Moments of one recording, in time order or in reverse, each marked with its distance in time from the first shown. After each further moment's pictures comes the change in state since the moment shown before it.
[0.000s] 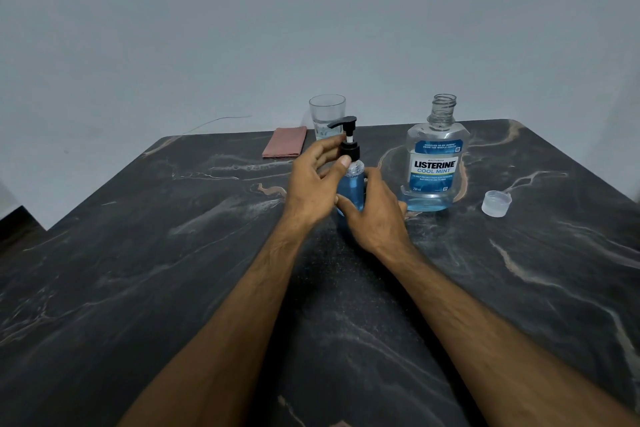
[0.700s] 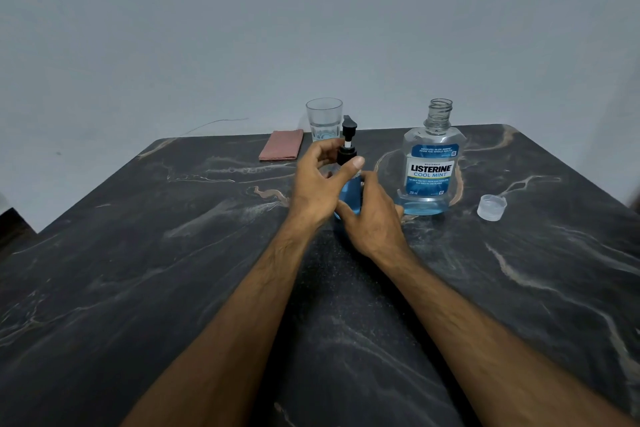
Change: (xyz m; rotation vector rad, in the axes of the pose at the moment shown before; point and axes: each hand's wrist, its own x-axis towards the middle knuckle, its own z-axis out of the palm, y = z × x) left_hand -0.001 0.005 0.009 -0.002 0.031 -0.028; right_hand -0.001 -0.004 -0.003 0.012 -0.013 0.011
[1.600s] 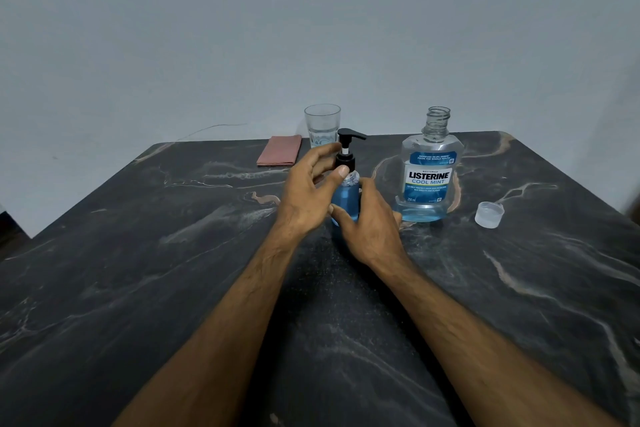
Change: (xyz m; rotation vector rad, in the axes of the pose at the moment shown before) left_hand 0.003 -0.004 -0.013 0.052 -0.088 0.067; right_hand -0.001 0.002 0.001 -0.018 0.011 -0.015
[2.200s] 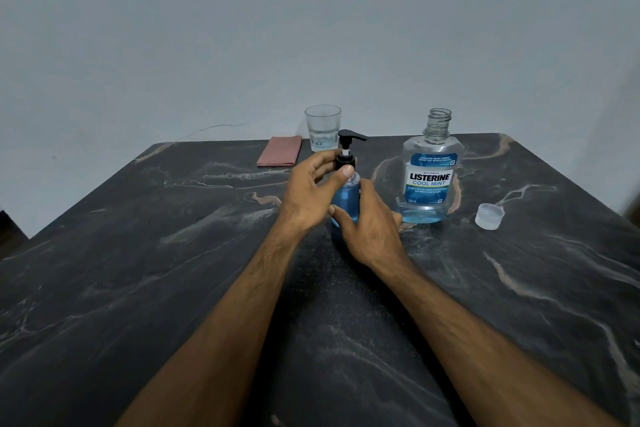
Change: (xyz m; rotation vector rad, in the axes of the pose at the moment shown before) left_hand 0.003 0.000 0.001 -0.068 -0.034 -0.039; right_hand 0.000 -0.002 -0.001 -0.010 -0.016 -0.039
